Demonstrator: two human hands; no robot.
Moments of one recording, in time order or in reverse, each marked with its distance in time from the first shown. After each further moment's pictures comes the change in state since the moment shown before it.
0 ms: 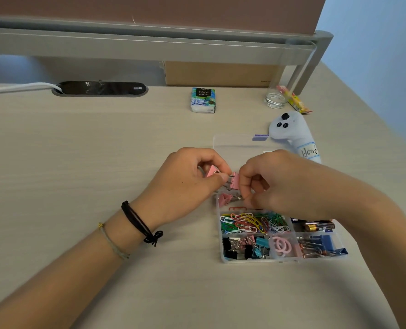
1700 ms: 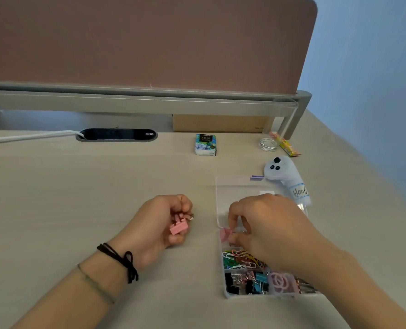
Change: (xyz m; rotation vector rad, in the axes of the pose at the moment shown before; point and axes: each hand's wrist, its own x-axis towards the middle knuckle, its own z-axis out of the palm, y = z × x) left_hand -0.021 0.012 -0.031 -0.733 0.080 -0.640; right_hand -0.009 -0.018 0.019 -0.256 0.295 -0.083
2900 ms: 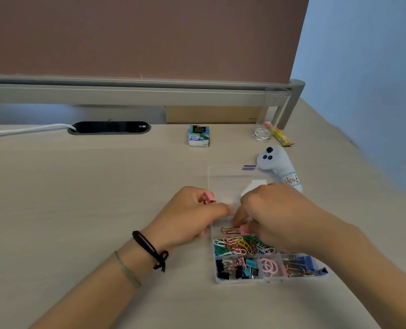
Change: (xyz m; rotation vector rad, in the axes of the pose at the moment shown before) left_hand 0.001 -0.005 0.048 0.614 -0.026 0.214; right_hand -0.004 0.020 -0.015 -0.152 -0.213 -0.093
